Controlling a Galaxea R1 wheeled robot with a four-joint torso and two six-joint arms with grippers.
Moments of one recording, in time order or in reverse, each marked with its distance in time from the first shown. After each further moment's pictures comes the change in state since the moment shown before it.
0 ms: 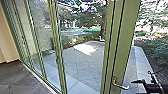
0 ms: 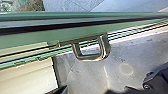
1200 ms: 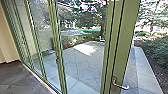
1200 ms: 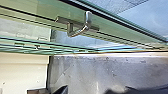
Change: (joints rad) left arm 0.001 0.001 0.001 0.011 0.000 0.001; right arm -0.262 -0.278 0.381 0.045 0.339 -0.499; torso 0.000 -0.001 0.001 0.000
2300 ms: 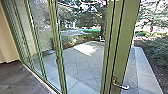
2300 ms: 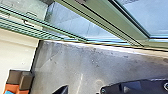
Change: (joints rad) left arm 0.000 -0.011 0.003 0.002 0.000 0.001; right arm -0.357 0.026 0.063 -0.421 0.182 -0.012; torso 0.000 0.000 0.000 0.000
